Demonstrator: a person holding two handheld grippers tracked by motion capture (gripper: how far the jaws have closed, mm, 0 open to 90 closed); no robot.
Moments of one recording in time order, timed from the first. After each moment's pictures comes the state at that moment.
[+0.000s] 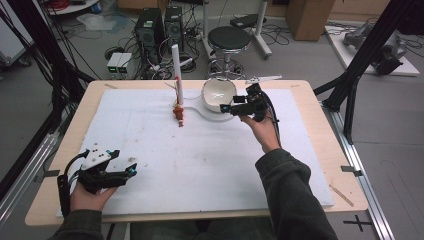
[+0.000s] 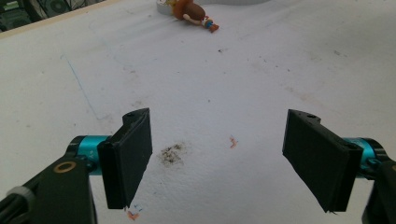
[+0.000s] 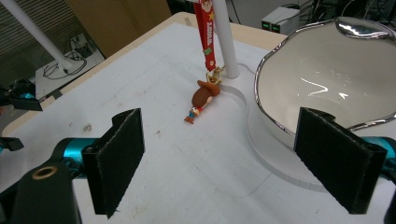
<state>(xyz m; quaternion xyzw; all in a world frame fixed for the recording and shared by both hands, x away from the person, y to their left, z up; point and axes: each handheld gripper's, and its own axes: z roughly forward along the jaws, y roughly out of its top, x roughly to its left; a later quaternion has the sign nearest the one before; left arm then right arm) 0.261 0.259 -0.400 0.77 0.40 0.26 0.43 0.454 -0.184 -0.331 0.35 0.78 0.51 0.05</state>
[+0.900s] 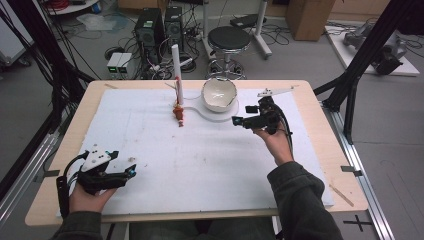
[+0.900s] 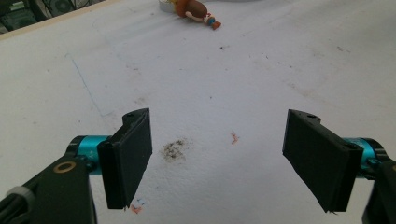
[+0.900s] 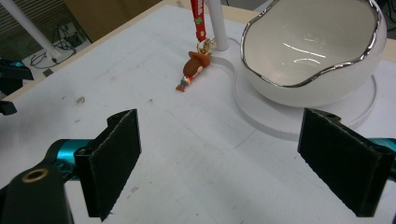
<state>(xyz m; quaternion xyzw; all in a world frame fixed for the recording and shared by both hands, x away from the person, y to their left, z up) 0.257 0.258 -0.399 0.77 0.40 0.26 0.42 0.424 -0.217 -0.345 0.36 0.79 0.49 0.06</state>
